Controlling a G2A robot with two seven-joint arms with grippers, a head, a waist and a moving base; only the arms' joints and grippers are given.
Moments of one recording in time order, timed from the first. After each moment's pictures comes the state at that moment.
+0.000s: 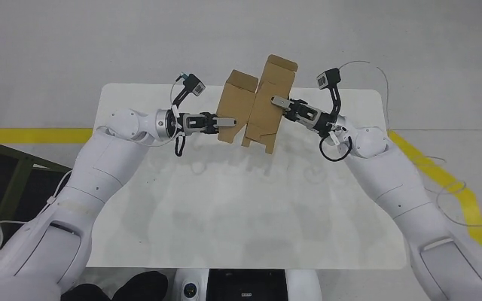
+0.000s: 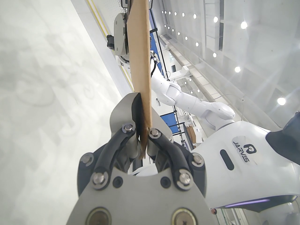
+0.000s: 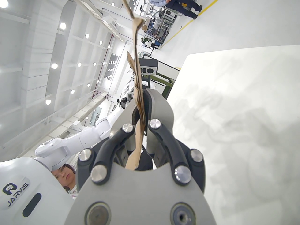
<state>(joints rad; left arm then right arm) 0.53 -1.07 -0.77 -0.99 -0.77 -0.58 -1.24 -0.61 -1.12 0.80 -1.02 0.60 -0.66 0.75</state>
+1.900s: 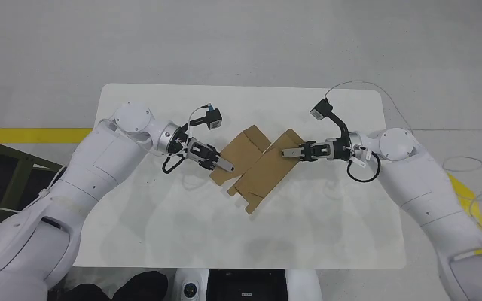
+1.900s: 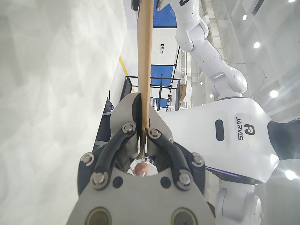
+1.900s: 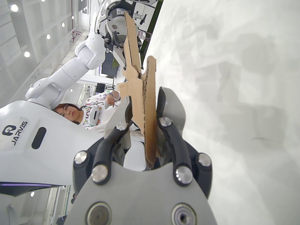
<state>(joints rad) 0.44 -1.01 -0.58 -1.08 -0.74 -0.28 -1.54 -0.63 -0.96 0.79 -1.14 0.62 -0.54 1.28</state>
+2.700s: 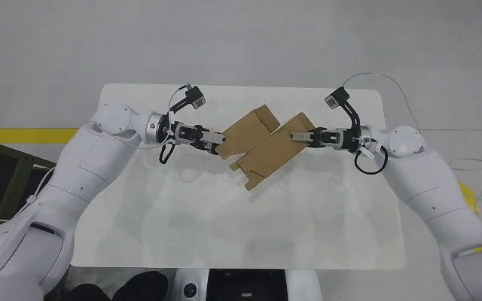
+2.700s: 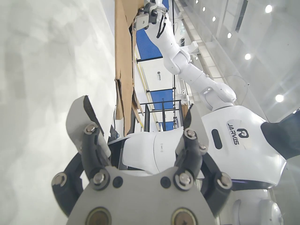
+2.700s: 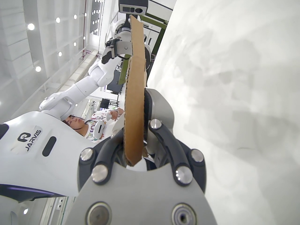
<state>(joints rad) 0.50 -0.97 -0.71 -1.08 -0.77 -0.43 -1.39 -0.60 -0.96 0.79 -1.04 0.72 -0.61 1.21</state>
